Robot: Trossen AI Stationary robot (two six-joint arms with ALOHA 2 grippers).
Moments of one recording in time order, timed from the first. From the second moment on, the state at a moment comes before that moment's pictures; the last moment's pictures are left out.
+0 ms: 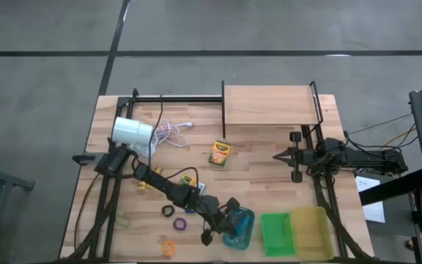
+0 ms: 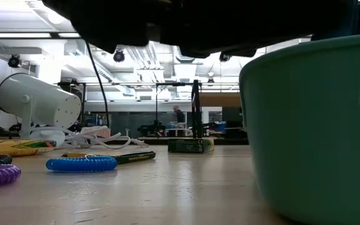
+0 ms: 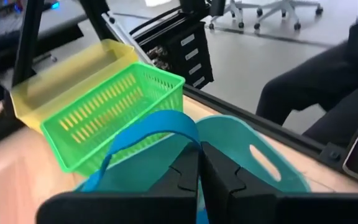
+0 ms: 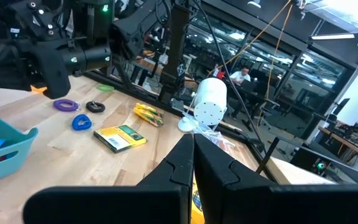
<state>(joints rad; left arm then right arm) -0.39 2.14 1.25 0.53 0.22 0.34 -0.02 0.05 0.01 0.08 -0.08 -0.38</state>
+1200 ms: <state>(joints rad) -0.39 2.08 1.44 -0.07 0.06 -0.06 -0.02 0.05 0.01 0.08 -0.08 -0.38</state>
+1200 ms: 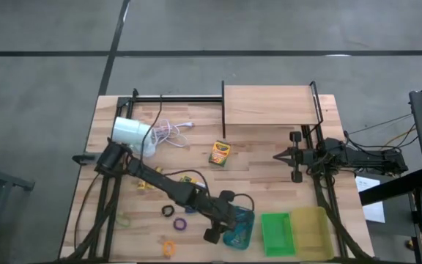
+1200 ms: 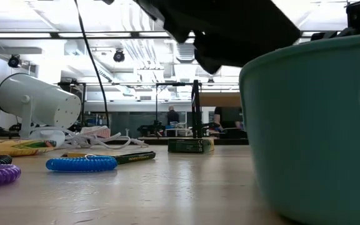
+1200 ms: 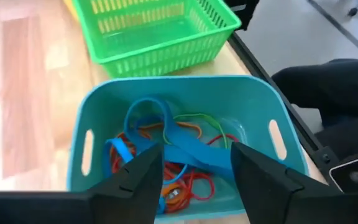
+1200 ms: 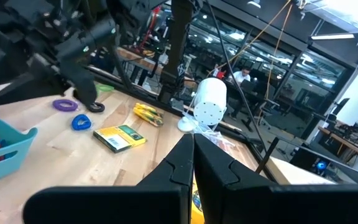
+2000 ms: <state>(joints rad) -0.57 1.96 1.45 -0.62 -0.29 -0.85 -0.02 0.05 0.01 0.08 -0.08 -0.38</state>
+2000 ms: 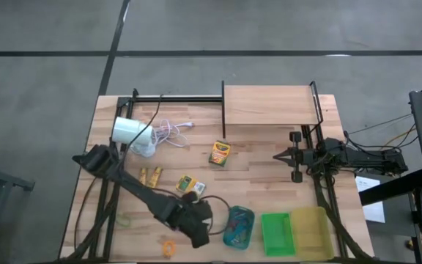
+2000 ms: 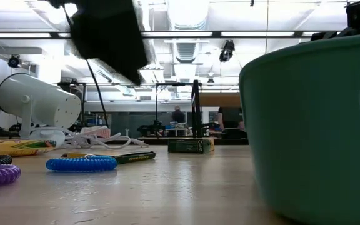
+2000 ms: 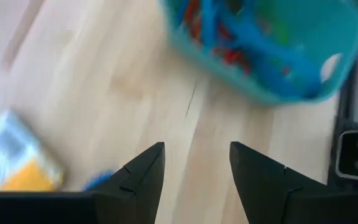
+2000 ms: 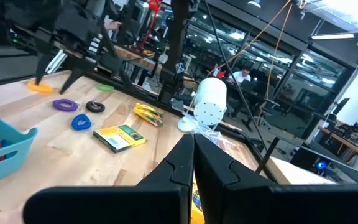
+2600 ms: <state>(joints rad) -0.79 1.93 1.45 -1.16 -0.30 -1.86 -0.02 0.05 0.01 0.08 -0.08 -0.38</state>
